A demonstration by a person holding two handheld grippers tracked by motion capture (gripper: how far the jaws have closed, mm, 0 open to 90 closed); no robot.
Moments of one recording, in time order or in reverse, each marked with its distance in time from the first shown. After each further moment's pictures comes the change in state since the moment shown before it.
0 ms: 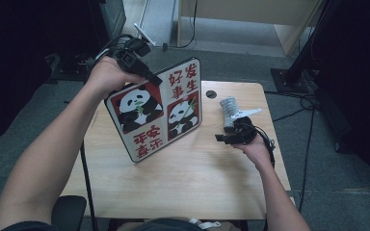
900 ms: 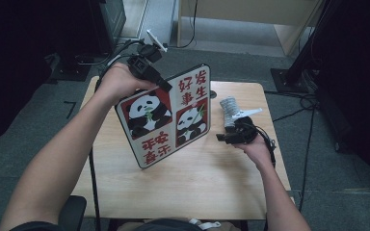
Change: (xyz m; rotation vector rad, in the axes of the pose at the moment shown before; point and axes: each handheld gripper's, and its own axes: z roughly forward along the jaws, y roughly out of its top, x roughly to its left) left arm -0.018 0.004 0.017 0.004 -0.007 -0.016; right arm -0.004 -0.001 -0.001 -0.002 -0.009 0.003
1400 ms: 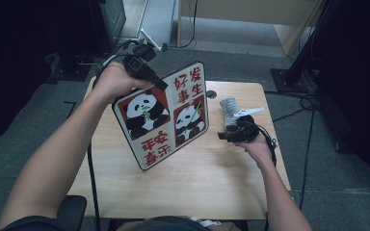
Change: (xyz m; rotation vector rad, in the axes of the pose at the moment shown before) left arm 0.016 -0.005 -0.001 0.000 -0.015 -0.029; right arm -0.009 0.000 0.000 -0.008 0.001 0.023
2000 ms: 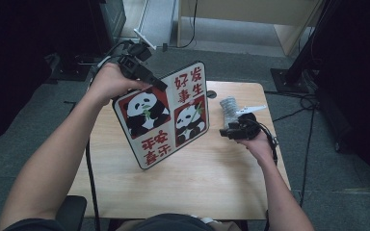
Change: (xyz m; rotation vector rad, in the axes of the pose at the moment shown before) left arm 0.001 -0.011 -0.012 -0.065 0.004 0.005; right arm -0.010 0.003 -0.001 -0.019 -0.024 0.013
